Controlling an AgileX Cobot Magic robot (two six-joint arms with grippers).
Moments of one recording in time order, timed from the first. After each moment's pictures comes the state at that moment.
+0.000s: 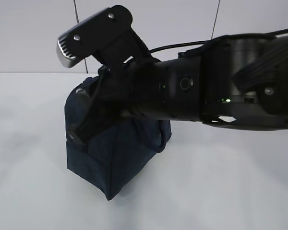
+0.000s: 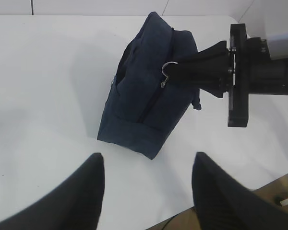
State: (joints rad) left arm -0.31 0.49 -0.81 -0.36 0.99 -0.01; right arm 0.84 1.61 -1.09 -0.92 0.05 0.76
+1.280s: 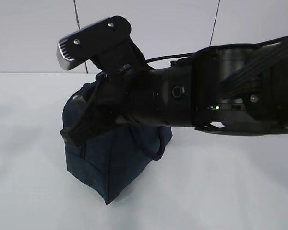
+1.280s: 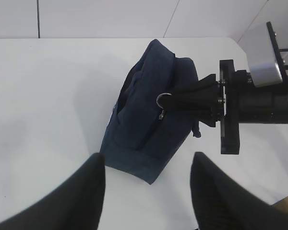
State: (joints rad) left arm -0.31 0.49 -0.81 -0.35 0.92 -0.01; right arm 0.84 1.64 -1.09 -0.92 0.02 0.85
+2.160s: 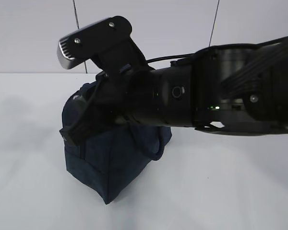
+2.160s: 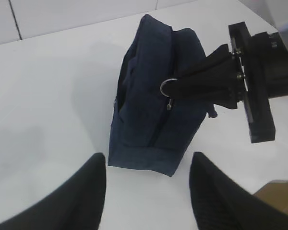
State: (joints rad) left arm -0.31 0.64 -0.76 -0.42 0.82 0.29; right arm 0.84 1.64 -1.09 -0.92 0.02 0.87
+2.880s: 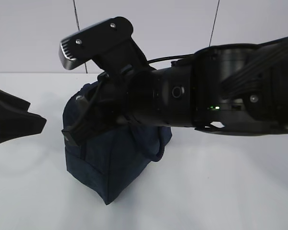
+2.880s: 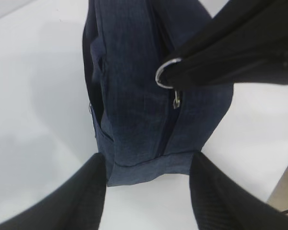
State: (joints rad) left arm -0.31 1.05 -0.69 -0.82 0.61 1.00; right arm 0.84 1.64 -1.09 -0.92 0.04 0.87
